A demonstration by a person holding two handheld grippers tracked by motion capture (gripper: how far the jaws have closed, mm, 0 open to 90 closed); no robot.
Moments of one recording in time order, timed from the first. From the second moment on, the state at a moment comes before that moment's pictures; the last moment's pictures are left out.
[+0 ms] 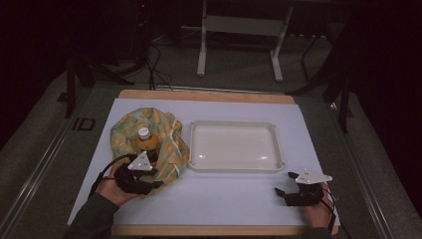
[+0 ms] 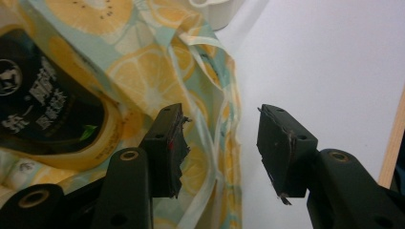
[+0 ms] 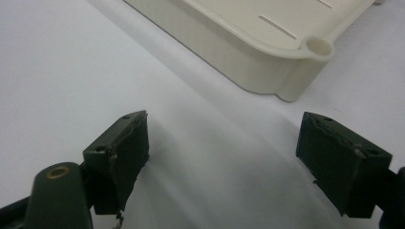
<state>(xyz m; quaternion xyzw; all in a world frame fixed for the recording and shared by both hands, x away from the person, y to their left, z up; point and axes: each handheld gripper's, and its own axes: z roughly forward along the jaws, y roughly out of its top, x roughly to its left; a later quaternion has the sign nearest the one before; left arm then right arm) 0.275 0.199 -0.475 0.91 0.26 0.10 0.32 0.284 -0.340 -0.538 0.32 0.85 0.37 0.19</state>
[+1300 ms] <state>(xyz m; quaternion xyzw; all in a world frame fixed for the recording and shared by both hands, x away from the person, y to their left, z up) 0.294 0.228 -0.446 0.91 0.28 0.12 0.27 0.283 -0.339 -0.538 0.32 0.85 0.37 0.19</state>
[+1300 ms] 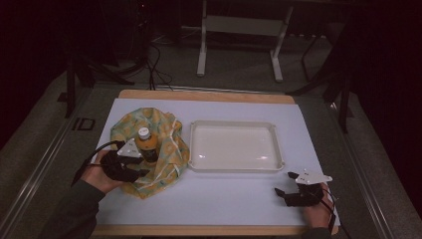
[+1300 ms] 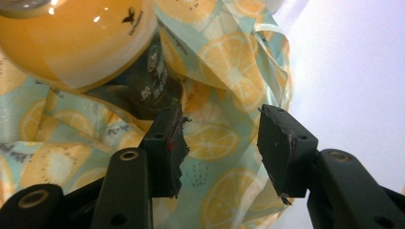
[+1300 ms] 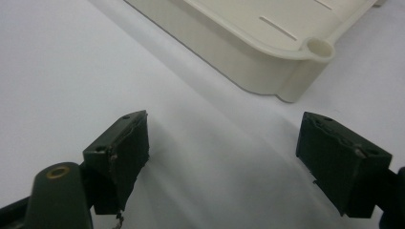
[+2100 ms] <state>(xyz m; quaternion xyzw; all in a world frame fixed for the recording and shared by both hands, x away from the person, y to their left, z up) 0.310 0.232 -0.430 0.93 0.26 0.13 0.22 0.283 -0.340 -0.538 0.32 0.85 0.37 0.19</state>
